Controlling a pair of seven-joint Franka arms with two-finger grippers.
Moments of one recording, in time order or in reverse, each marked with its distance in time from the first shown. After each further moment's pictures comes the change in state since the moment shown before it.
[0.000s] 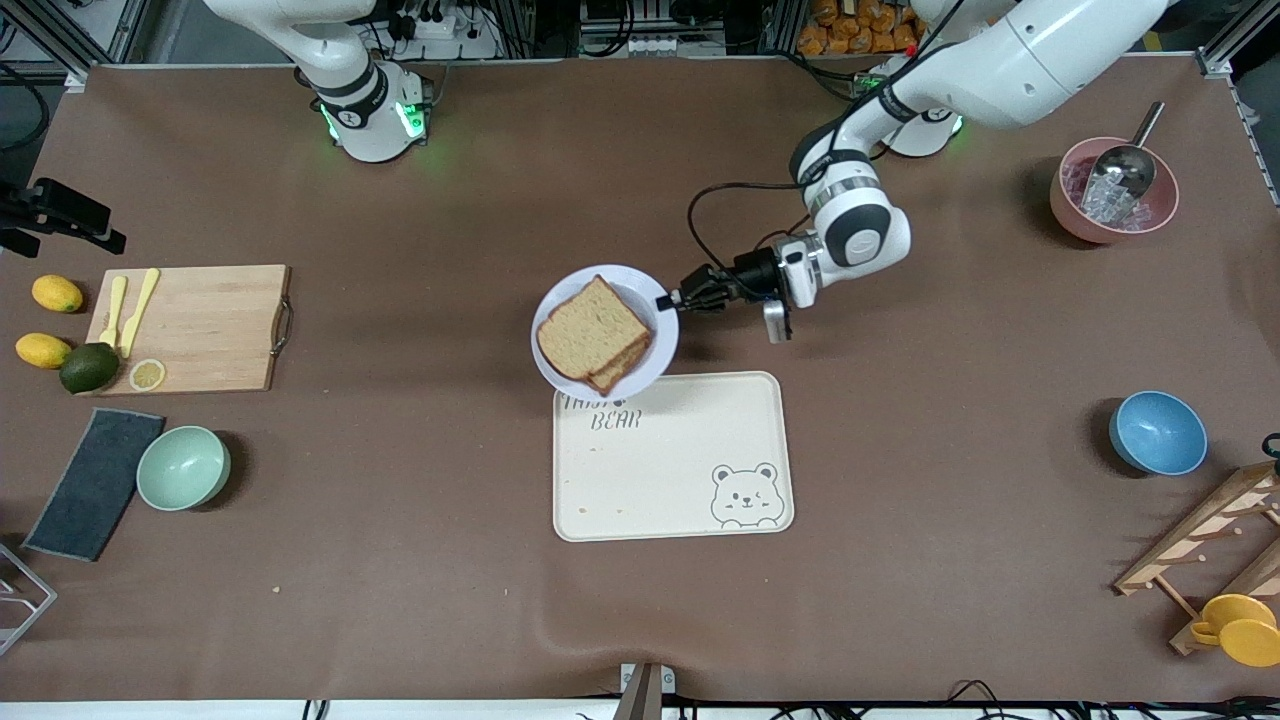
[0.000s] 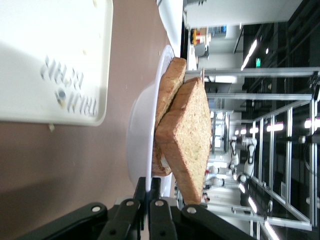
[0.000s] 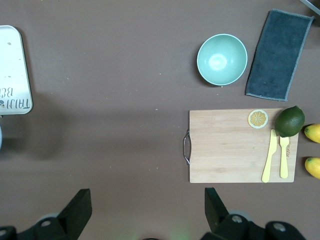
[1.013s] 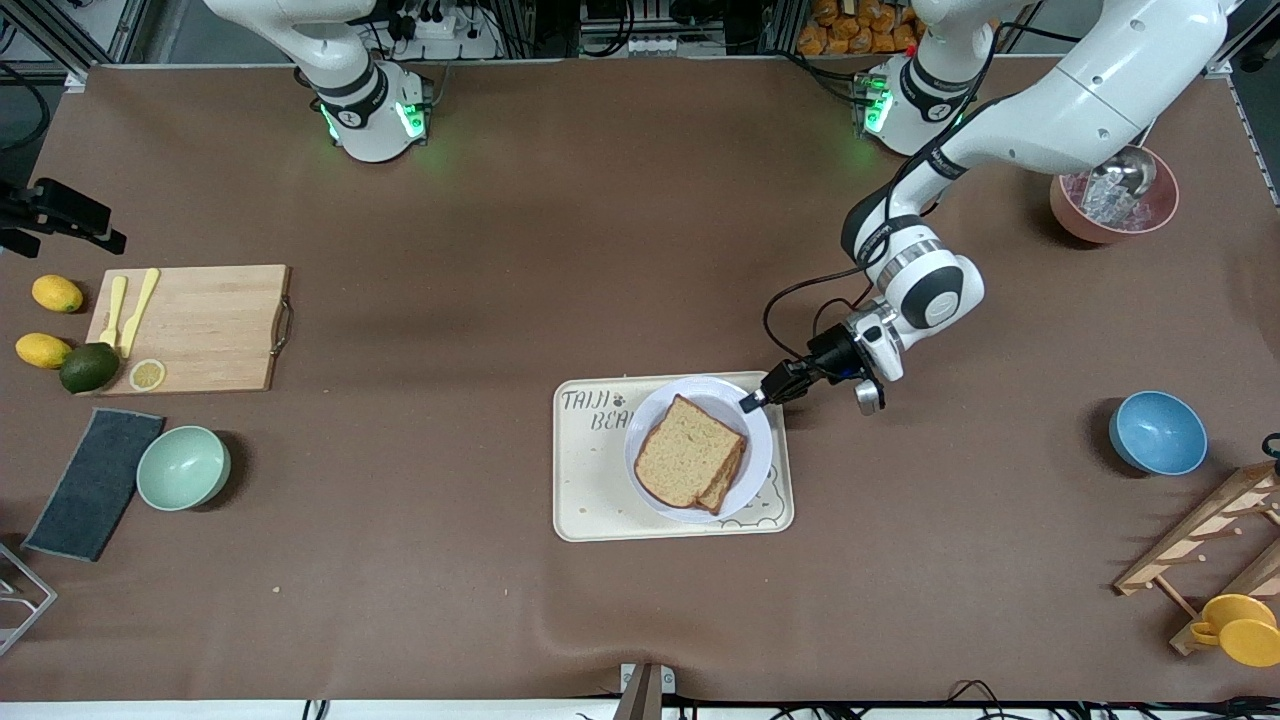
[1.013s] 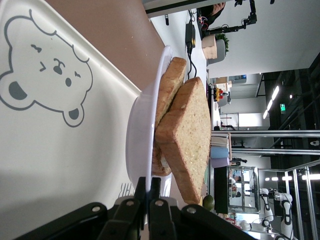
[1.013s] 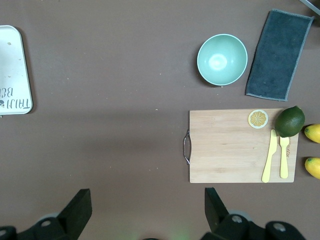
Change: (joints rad) left arm 0.035 0.084 0.143 0.172 0.080 0.113 -0.024; right arm 0.000 0.000 0.001 0.000 0.000 0.000 0.000
